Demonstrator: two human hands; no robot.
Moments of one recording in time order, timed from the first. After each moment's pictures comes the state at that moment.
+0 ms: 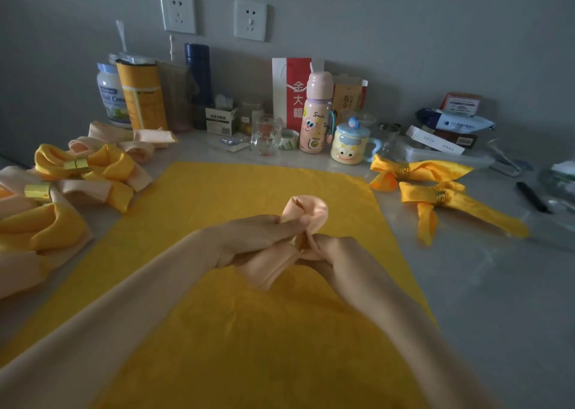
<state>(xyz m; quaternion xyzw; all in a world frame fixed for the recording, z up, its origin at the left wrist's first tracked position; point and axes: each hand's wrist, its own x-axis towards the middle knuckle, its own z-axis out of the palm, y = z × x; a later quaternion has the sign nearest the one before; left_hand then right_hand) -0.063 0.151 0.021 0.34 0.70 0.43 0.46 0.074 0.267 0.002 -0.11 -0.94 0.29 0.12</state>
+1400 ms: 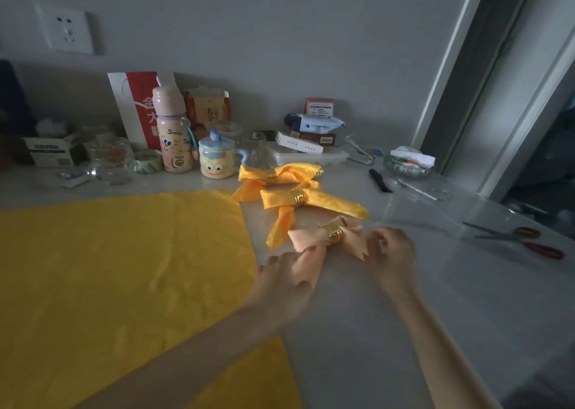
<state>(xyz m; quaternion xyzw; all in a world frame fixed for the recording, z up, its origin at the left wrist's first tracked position) 0.116 0.313 0.021 0.47 0.79 0.30 0.26 0.247 0.478 -0.021 -0.47 -0.77 0.15 0.40</state>
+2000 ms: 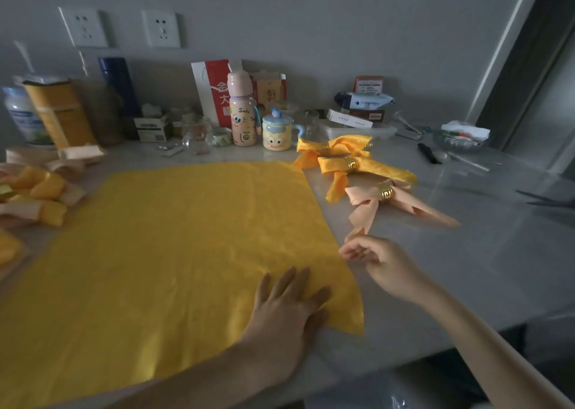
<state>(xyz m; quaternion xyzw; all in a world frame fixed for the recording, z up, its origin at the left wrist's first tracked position) 0.124 0.161 -0.030 0.61 0.78 0.09 0.09 0.237 0.338 -0.014 -0.23 -0.89 0.35 0.19</state>
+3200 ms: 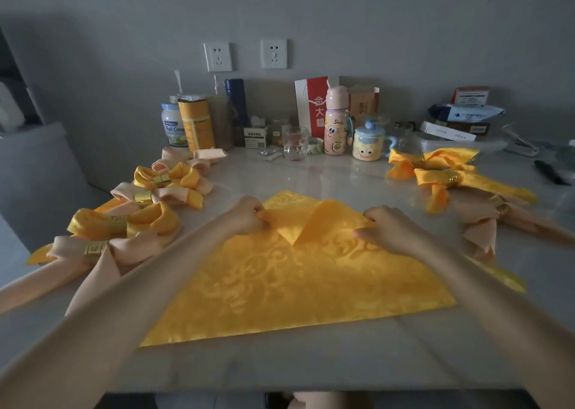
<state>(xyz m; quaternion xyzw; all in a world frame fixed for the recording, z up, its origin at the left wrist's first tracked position) -0.077 0.072 0.031 0.37 0.90 0.22 0.11 0.112 0.255 0.030 -0.22 -0.95 0.22 0.07</state>
